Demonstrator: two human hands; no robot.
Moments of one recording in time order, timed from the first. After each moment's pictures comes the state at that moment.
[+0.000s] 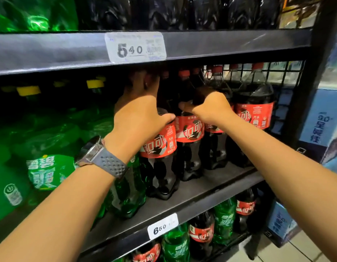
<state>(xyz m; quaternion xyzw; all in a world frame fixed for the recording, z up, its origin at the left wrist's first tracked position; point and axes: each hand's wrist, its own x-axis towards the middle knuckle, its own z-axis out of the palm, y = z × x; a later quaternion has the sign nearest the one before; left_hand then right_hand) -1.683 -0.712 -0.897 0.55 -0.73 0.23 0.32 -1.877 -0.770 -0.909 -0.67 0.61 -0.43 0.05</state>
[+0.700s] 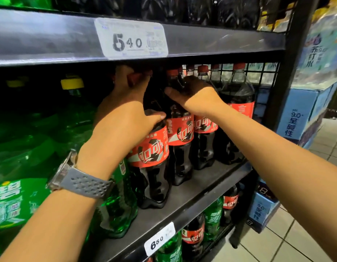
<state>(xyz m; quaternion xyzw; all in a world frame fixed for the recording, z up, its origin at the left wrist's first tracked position) -1.667 -0.724 -0.890 0.48 -0.78 0.16 0.37 -1.865 -0.774 -0.887 -0.69 0.62 -0.38 -0.03</state>
